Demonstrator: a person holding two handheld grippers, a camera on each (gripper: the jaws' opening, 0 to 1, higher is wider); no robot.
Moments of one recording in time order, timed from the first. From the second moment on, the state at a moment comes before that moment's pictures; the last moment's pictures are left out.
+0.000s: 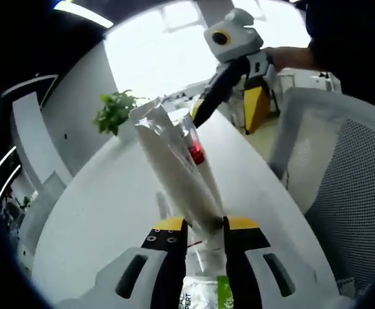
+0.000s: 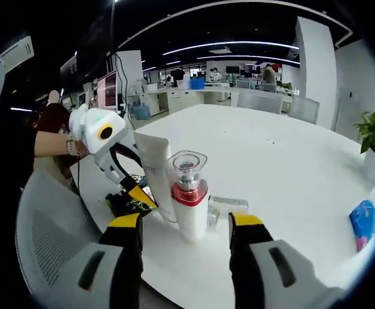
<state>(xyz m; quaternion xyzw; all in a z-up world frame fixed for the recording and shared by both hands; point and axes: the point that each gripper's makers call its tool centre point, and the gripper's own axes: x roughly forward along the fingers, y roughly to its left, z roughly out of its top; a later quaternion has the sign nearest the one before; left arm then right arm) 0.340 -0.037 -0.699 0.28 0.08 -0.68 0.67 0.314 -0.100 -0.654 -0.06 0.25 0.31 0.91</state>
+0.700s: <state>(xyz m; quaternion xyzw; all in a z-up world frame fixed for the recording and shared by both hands) 0.345 -0.037 -0.718 0.24 0.12 -0.67 0.69 0.309 -0.101 -0.657 -0.05 0.26 0.31 0.91</state>
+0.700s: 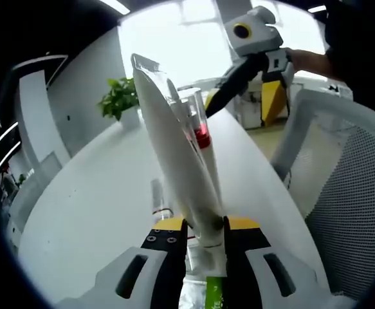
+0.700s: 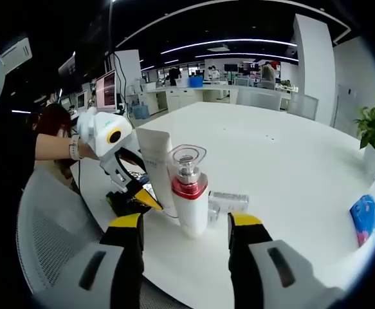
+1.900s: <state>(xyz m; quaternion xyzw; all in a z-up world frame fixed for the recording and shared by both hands) 0.344 -0.023 -0.710 0.22 0.14 -0.65 0.72 0.308 -0.090 -0.655 -0.06 0.26 0.32 0.91</state>
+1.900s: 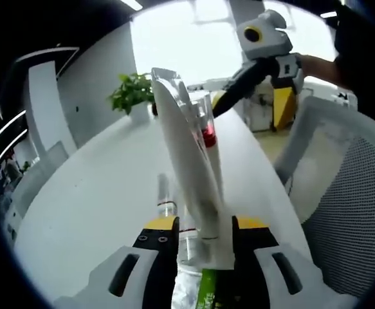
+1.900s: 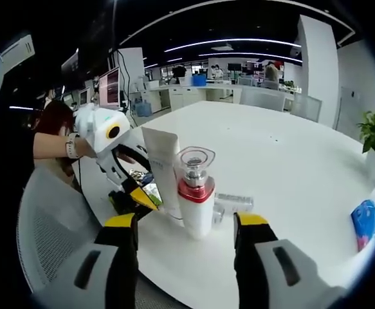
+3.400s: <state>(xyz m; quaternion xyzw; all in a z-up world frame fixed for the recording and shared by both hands) 0.321 0.083 -0.652 0.13 0.22 -0.46 0.85 0.301 -0.064 -0.638 -0.11 0.27 0.35 0.89</state>
